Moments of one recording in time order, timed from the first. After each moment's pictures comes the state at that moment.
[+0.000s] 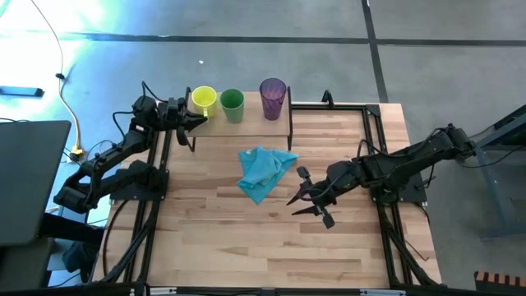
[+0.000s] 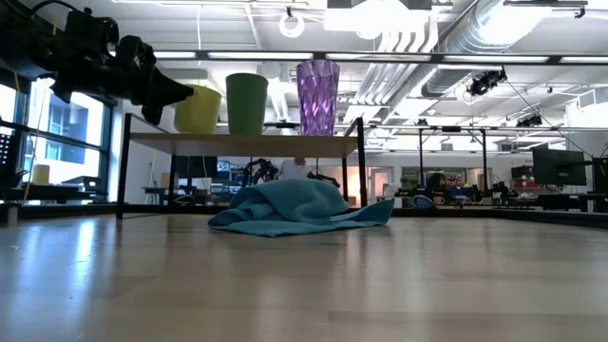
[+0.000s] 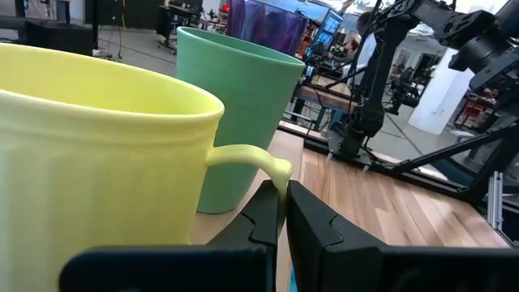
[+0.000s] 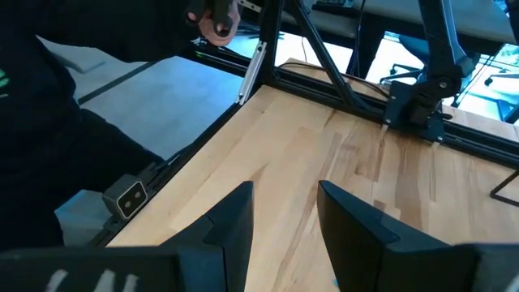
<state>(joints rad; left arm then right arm) 1.30 0.88 0.31 0.45 0.98 -0.15 0.31 1.25 1.00 -0.11 -0.11 -0.15</state>
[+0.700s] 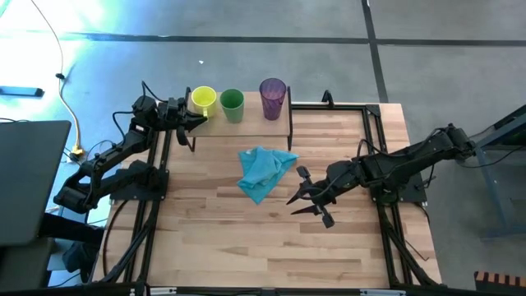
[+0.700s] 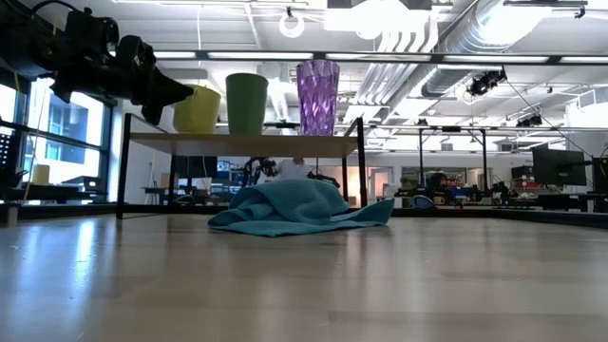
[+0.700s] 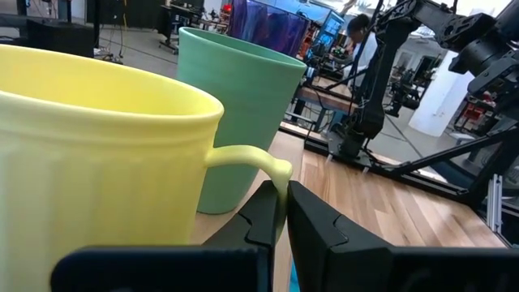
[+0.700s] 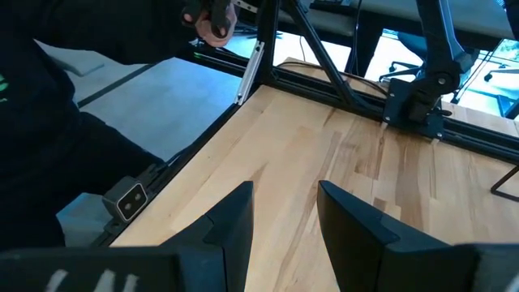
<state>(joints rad) 1.30 0.88 0.31 0.44 0.98 -0.16 0.31 1.25 1.00 -0.11 -0.11 -0.14</state>
